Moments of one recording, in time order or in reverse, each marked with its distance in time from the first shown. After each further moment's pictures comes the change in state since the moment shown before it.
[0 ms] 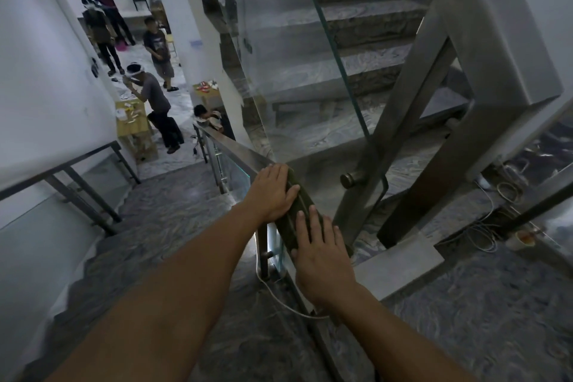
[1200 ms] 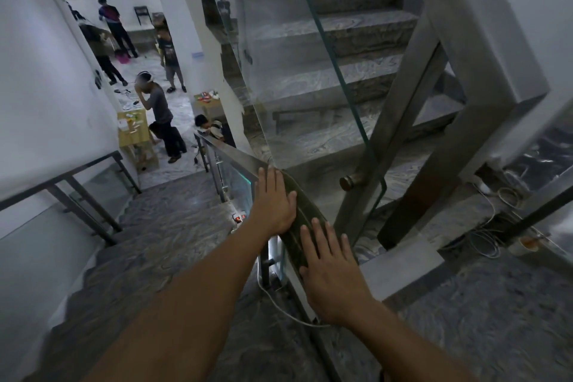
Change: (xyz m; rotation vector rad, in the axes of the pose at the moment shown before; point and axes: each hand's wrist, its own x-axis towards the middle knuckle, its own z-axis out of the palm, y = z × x) left_hand -0.015 0.013 0.014 -0.094 0.053 -0.204; right_hand -0.020 0.014 0.011 -0.057 0.043 -0.070
